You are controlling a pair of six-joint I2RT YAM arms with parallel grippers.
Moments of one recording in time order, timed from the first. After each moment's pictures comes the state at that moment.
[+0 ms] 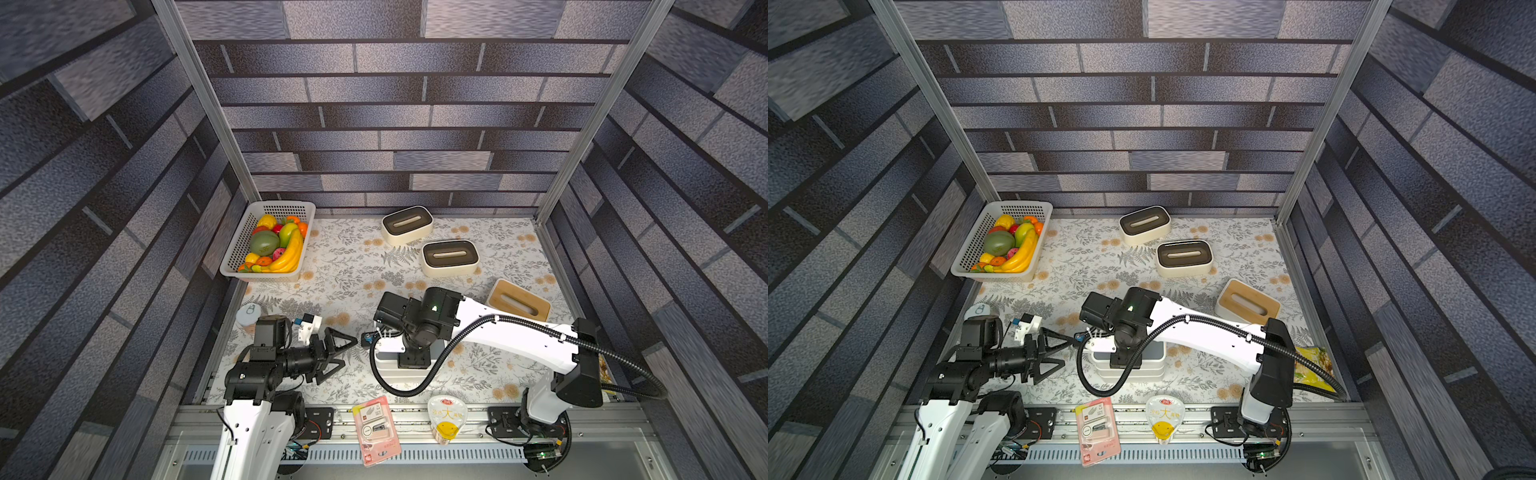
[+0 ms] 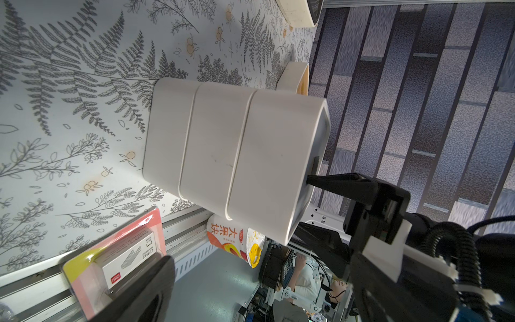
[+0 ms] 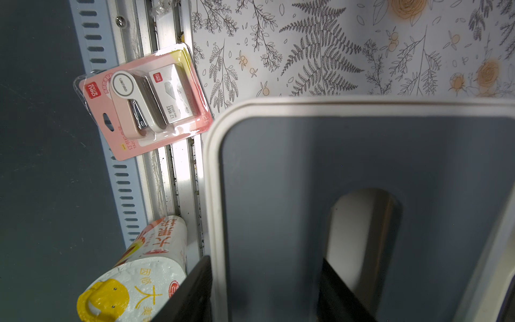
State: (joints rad) left arm -0.01 0.49 0.59 -1.03 1.04 -0.76; right arm 1.25 1.68 1.62 -1.32 -0.03 -0.38
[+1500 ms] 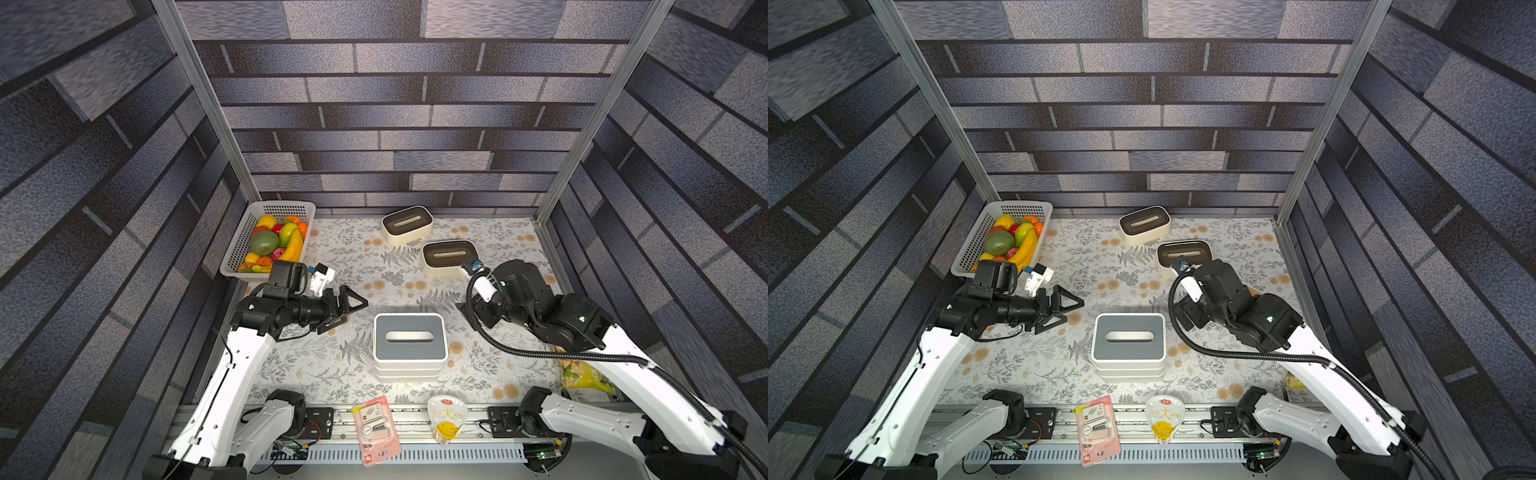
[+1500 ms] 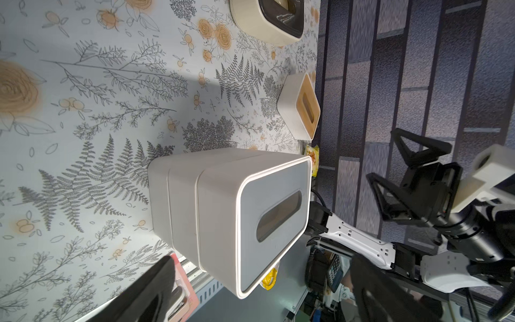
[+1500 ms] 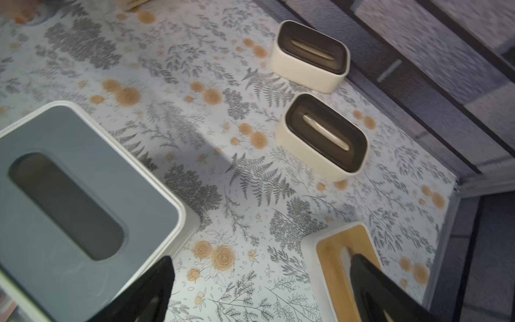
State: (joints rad) left arm -0.23 1.02 1.10 -1.00 0.79 -0.55; right arm 0.74 0.97 1.24 -1.01 0.24 -0.09
